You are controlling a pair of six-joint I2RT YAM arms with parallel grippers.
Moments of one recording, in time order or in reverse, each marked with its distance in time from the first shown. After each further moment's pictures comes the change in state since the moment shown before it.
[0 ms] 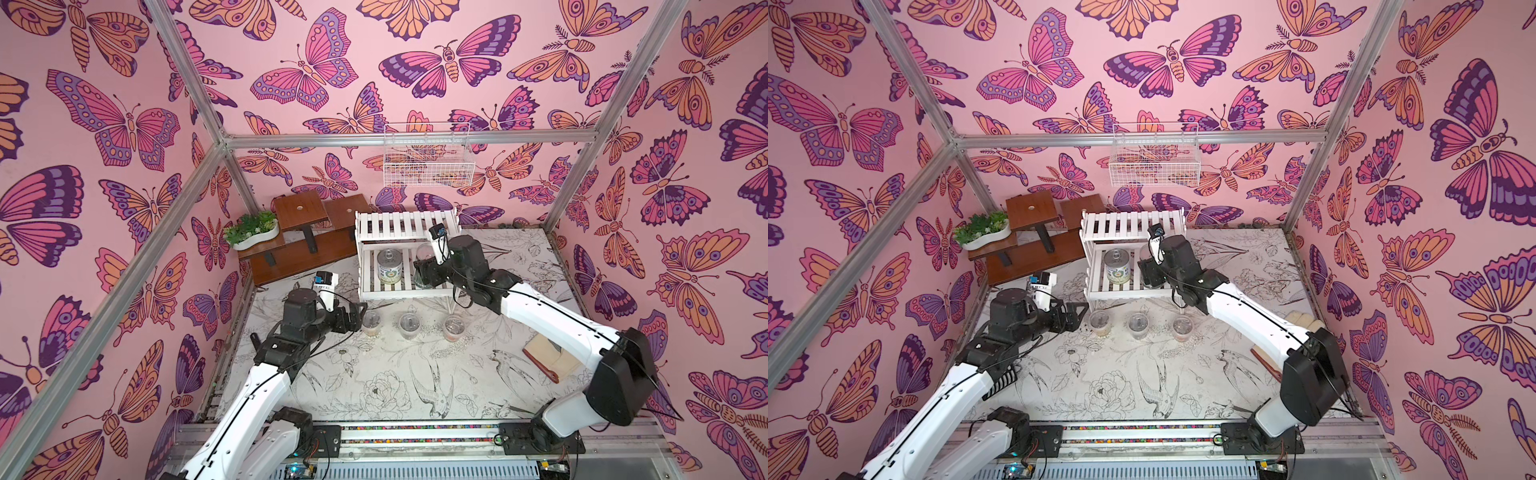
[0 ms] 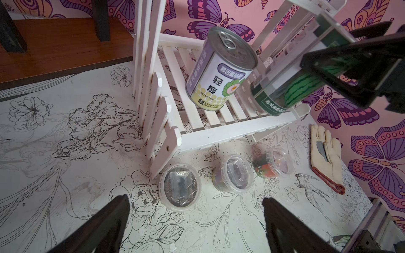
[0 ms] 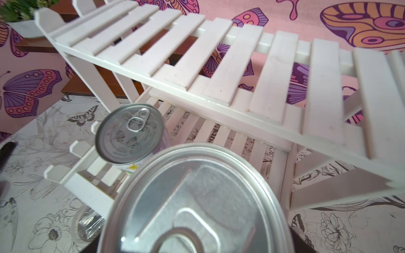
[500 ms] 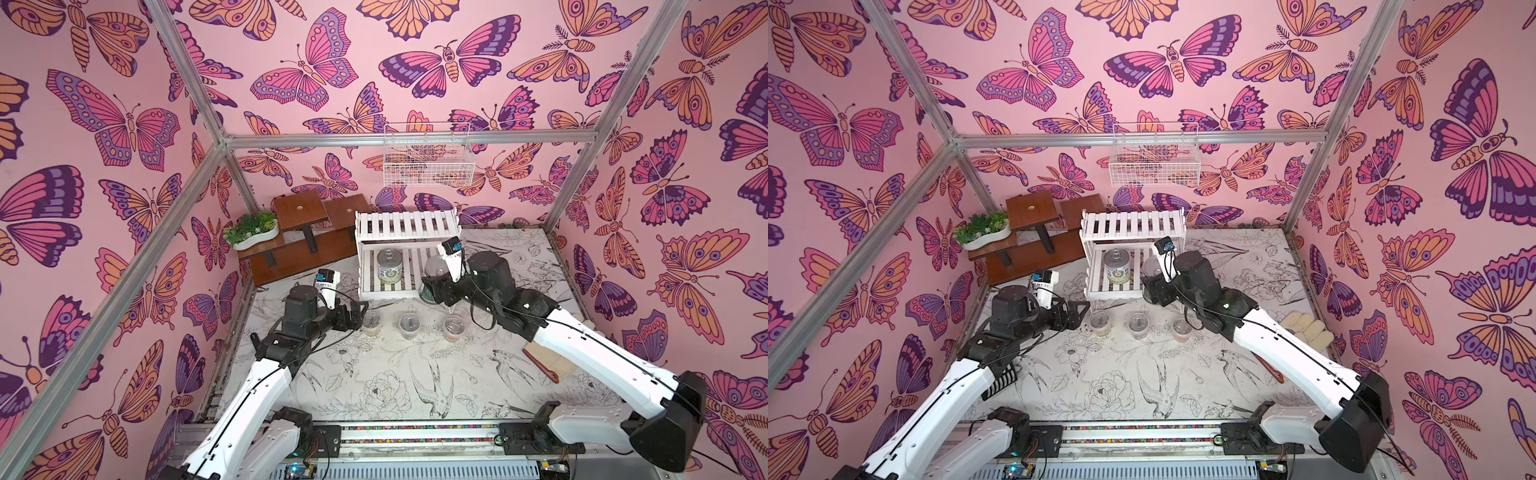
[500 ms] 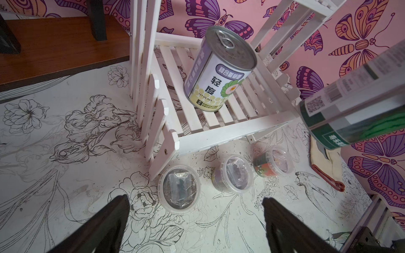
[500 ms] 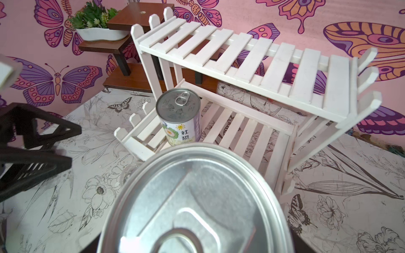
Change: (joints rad) left arm 0.000 0.023 0.020 -0.004 0.013 0.014; right arm 0.085 -0.282 -0.130 -0.128 -0.010 0.011
